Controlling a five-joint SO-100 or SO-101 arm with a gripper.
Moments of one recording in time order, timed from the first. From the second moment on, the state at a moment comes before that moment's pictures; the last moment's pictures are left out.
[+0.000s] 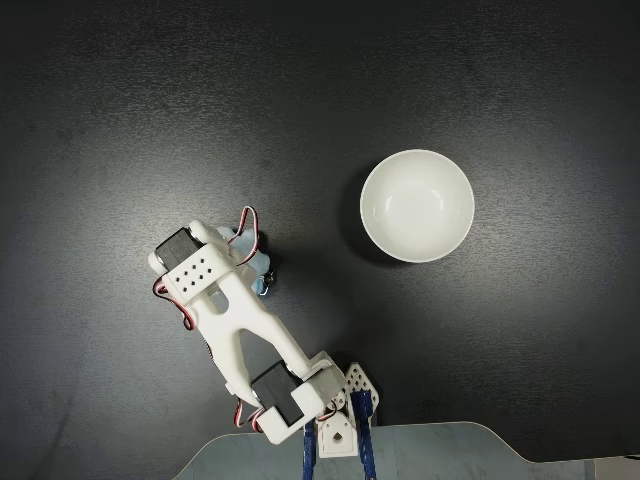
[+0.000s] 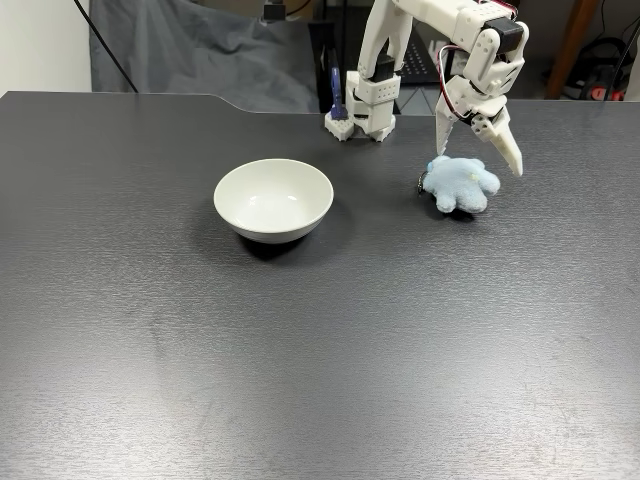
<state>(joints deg) -32.8 81.5 89.1 94.1 -23.1</state>
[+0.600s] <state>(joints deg) -32.8 70.1 88.9 94.1 -23.0</state>
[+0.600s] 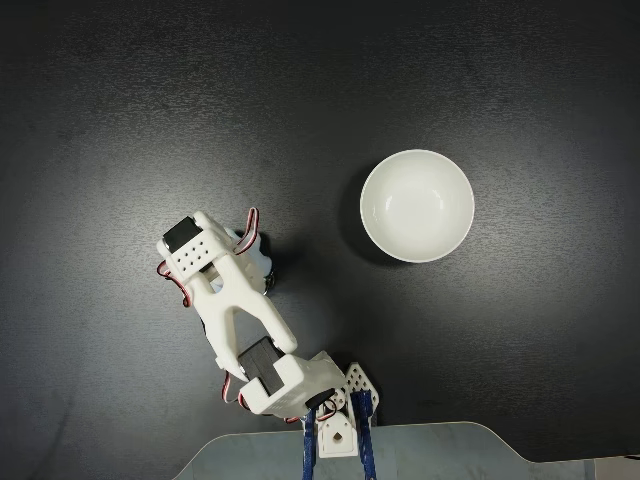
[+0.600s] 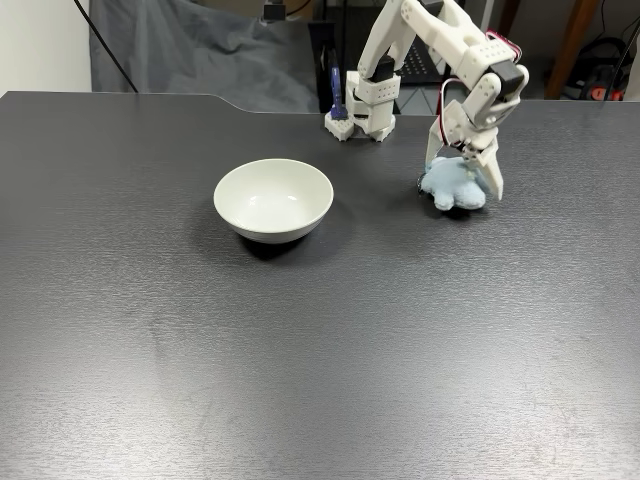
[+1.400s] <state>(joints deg) -28.5 70.0 87.8 94.1 -23.3</state>
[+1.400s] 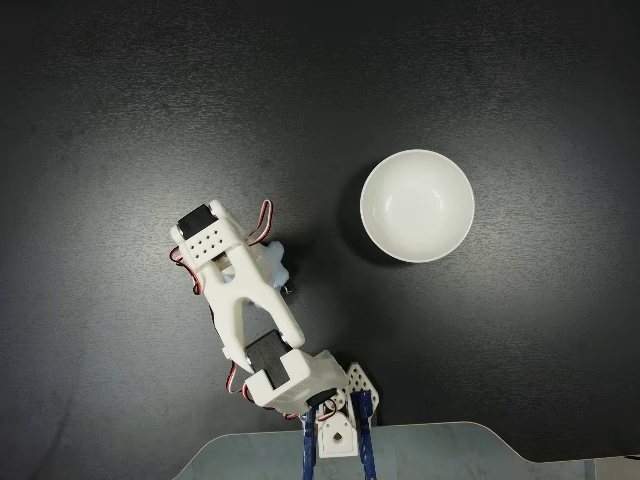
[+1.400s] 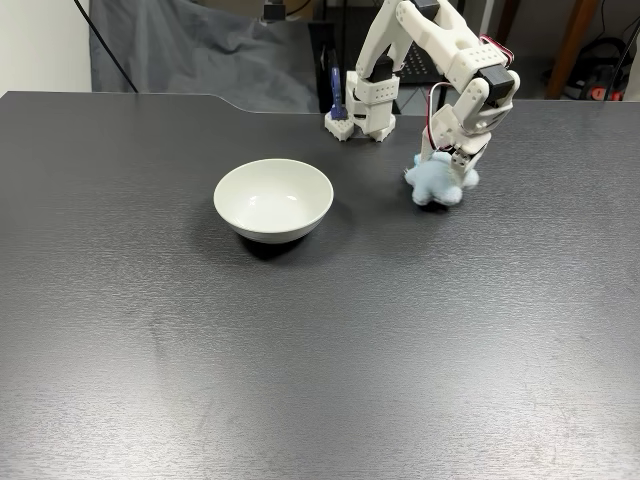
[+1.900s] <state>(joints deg) -28.4 86.0 86.7 98.3 -23.1</state>
